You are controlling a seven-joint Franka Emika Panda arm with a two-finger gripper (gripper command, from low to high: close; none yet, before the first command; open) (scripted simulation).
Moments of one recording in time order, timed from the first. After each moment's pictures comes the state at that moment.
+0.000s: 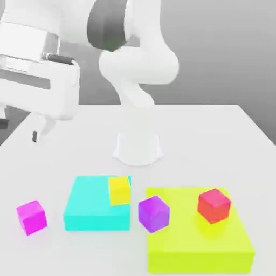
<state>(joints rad) -0.34 -0.16 -0.12 -2.50 -0.16 2.60 1.06</state>
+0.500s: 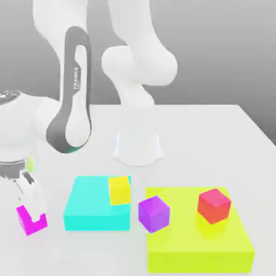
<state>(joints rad) -0.55 0.34 -0.09 -2.56 0.13 2.91 0.92</state>
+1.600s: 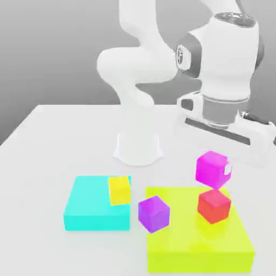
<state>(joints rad) 0.08 -0.16 0.36 -2.64 0.08 2.49 1.93</state>
